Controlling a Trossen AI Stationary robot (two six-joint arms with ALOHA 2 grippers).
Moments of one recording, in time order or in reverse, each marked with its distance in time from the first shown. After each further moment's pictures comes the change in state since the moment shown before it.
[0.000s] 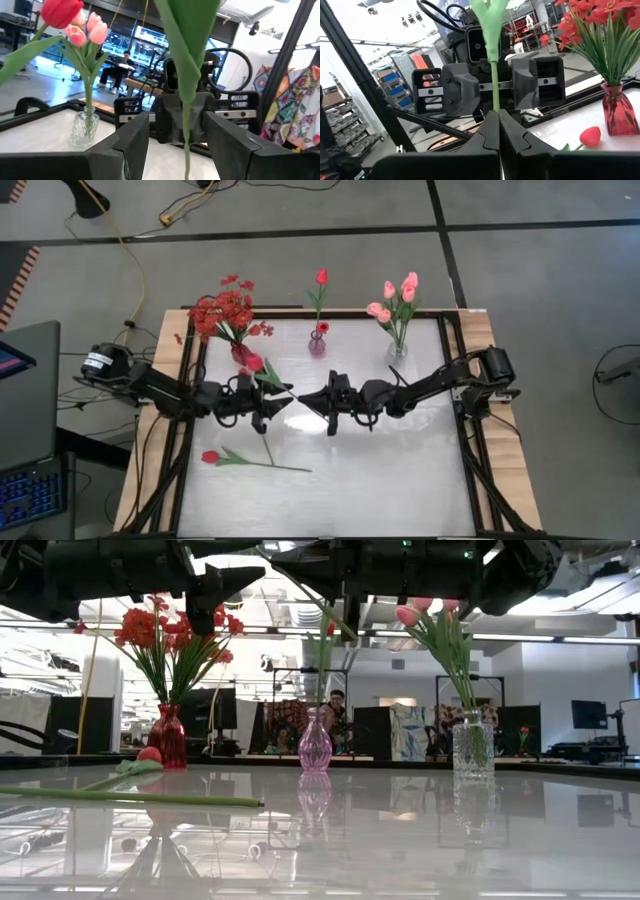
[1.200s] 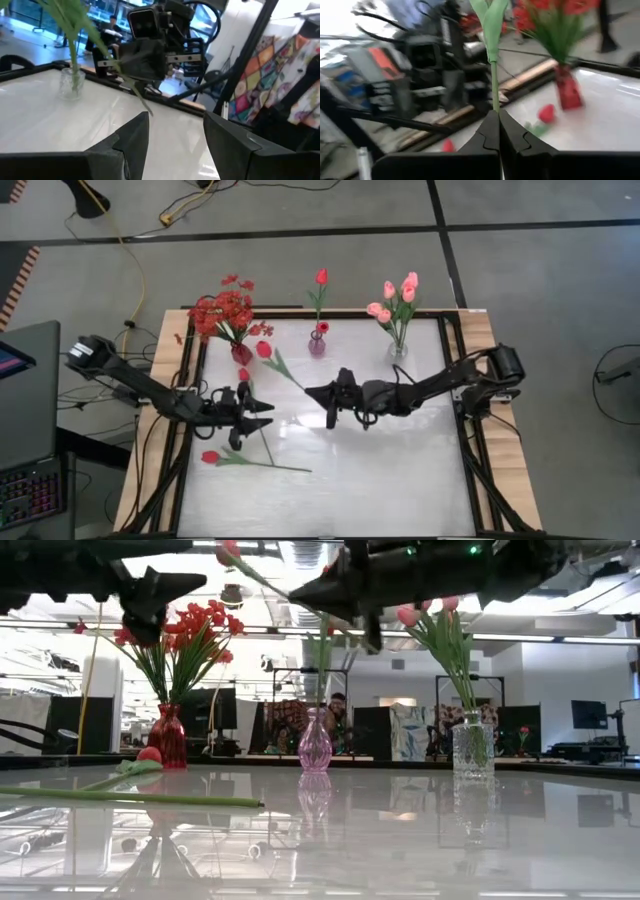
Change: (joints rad) left arm -0.224 -0.311 -0.131 -0.349 -0.121 -0.068; right arm 0.001 -0.069 -0.023 -0.197 0.169 0.063
